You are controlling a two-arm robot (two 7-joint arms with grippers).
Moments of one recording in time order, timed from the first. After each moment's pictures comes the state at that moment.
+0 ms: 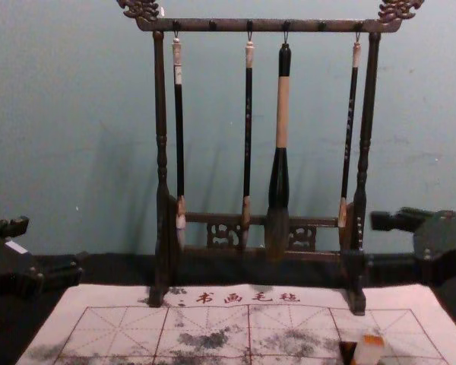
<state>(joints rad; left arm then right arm) -0.20 0.60 0.45 -1.41 -0.25 -0.12 0.03 0.44 0.58 -0.53 -1.28 0.46 -0.10 0.68</state>
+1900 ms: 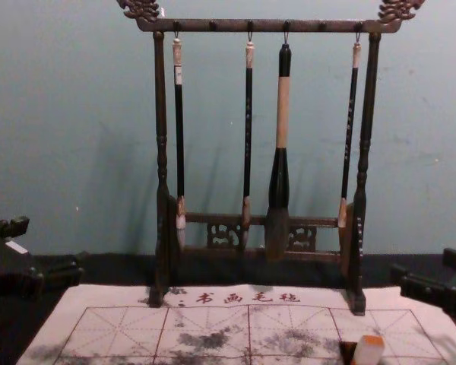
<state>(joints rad) -0.20 0.60 0.45 -1.41 -0.25 -0.12 0.03 0.21 0.44 -0.37 -1.30 0.44 -0.16 0.27</state>
